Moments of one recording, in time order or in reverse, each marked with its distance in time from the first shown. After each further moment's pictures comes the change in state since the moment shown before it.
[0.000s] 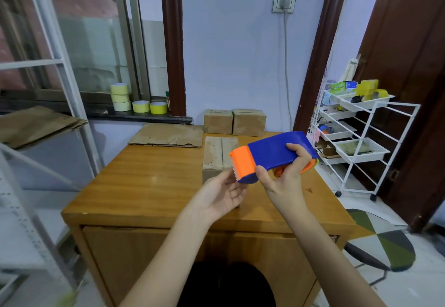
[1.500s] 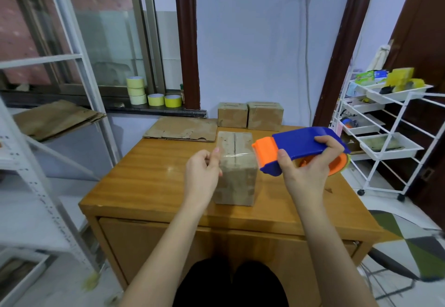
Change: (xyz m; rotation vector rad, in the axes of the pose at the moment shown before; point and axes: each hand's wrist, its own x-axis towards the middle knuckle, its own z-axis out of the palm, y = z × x) left_hand 0.006 0.025 -0.024 1.015 0.633 0.764; right_hand 0.019 0.018 0.005 -0.096 0.226 0.027
